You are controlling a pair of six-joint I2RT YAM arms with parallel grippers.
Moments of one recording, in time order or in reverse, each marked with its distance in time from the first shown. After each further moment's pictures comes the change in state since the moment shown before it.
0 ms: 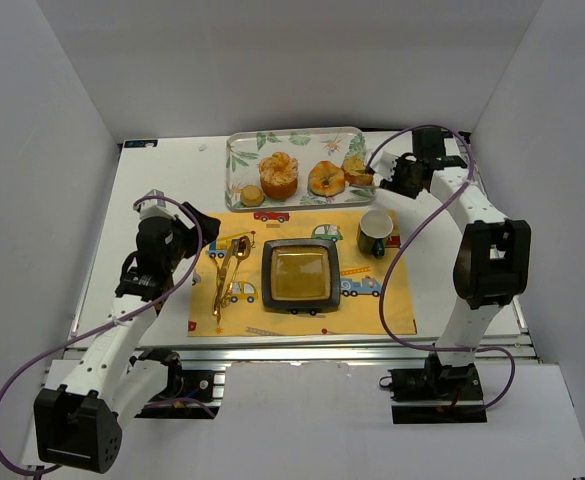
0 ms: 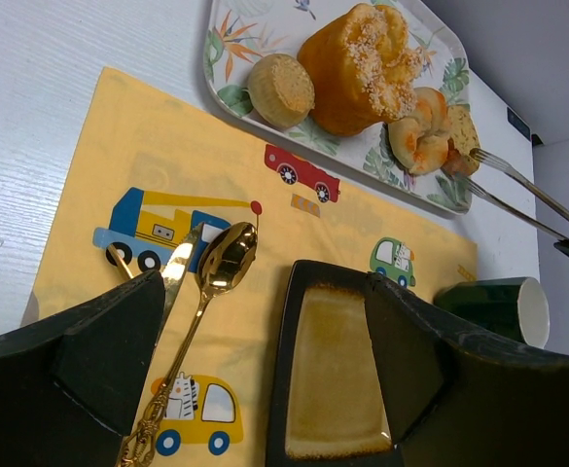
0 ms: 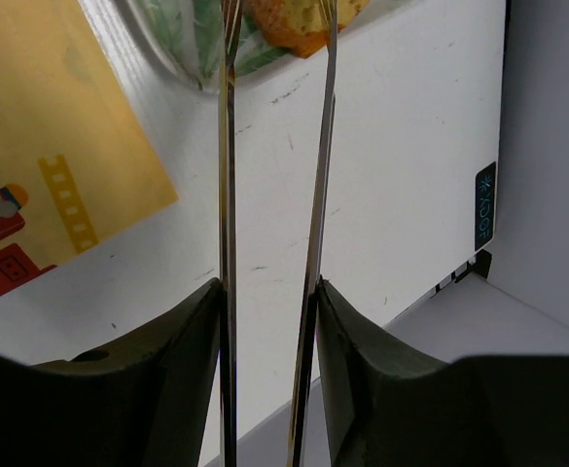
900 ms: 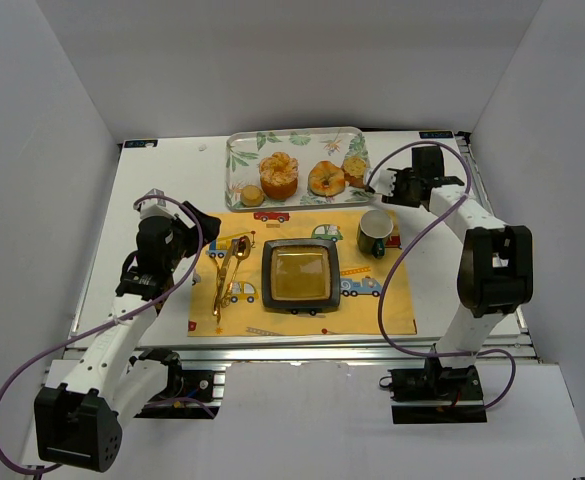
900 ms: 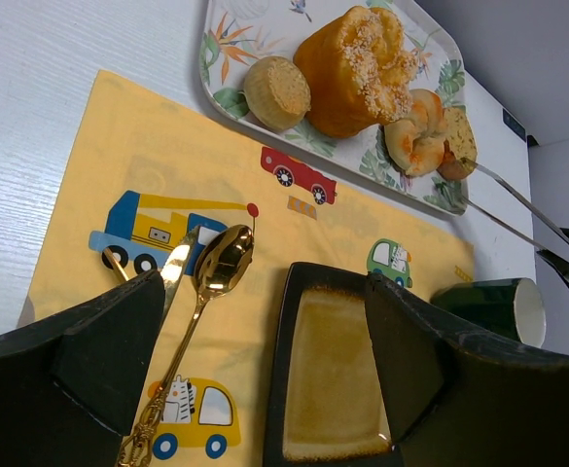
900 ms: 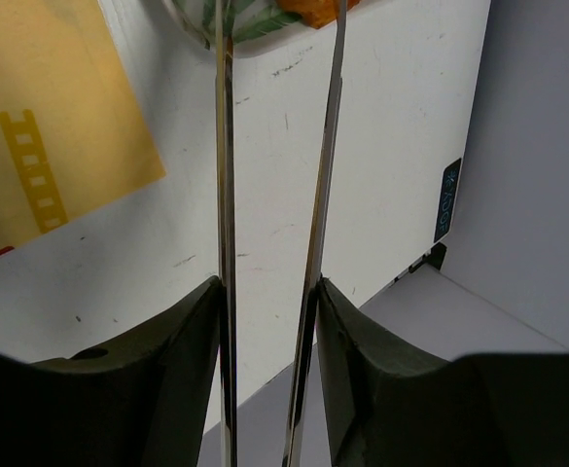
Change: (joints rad) left arm 0.000 0.013 -0.001 0.019 0.004 -0.002; right arm -0.001 -0.063 -0.222 0.212 0.056 -0.142
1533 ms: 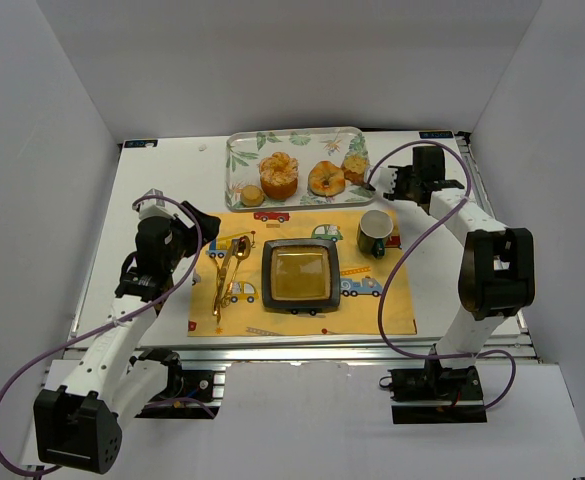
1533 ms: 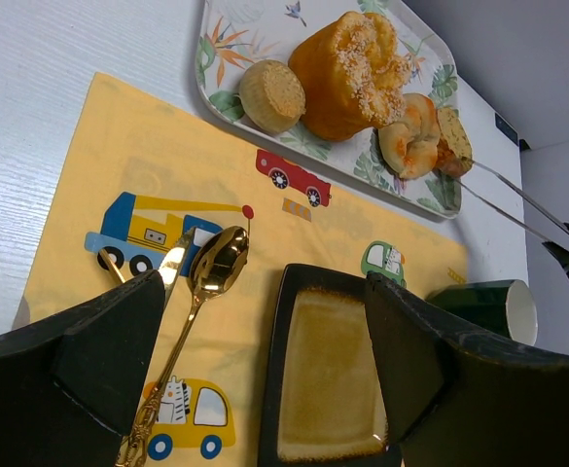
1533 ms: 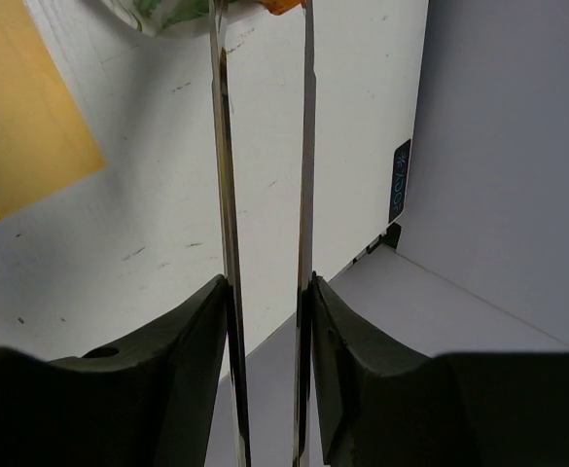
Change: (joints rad) left arm 0.000 -0.010 0.000 0.000 0.000 -0.011; right arm 0.001 -0.026 -0.048 0.127 0.050 -0.037
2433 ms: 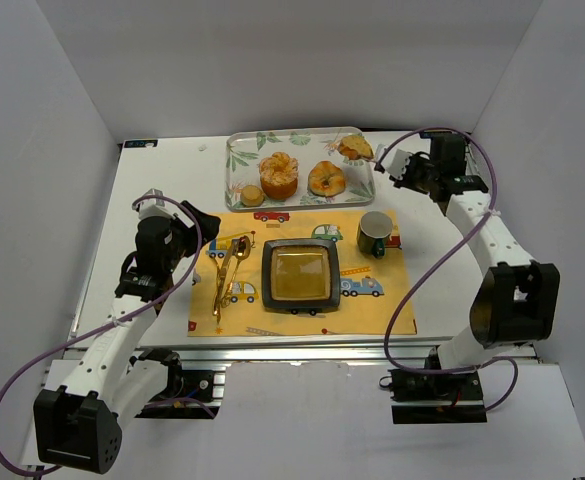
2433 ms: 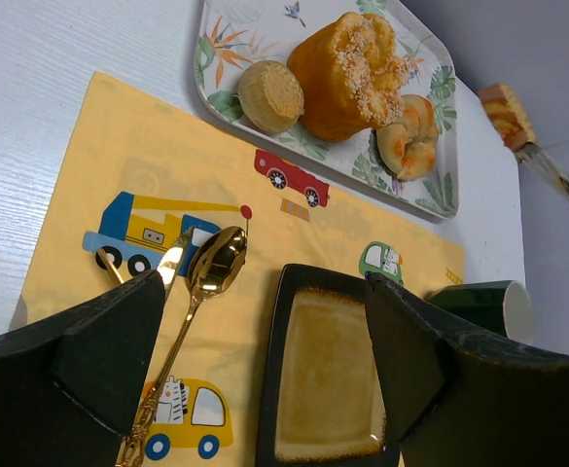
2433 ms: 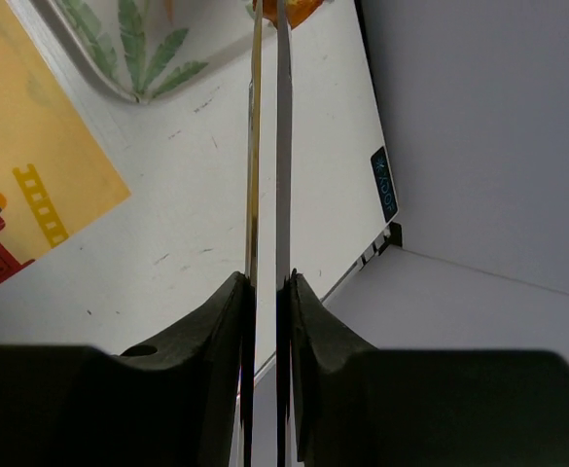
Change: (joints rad) left arm 0.000 0.000 0.001 0.000 0.000 -0.006; right arm -0.009 -0.179 0.042 -0.132 -0.119 0.226
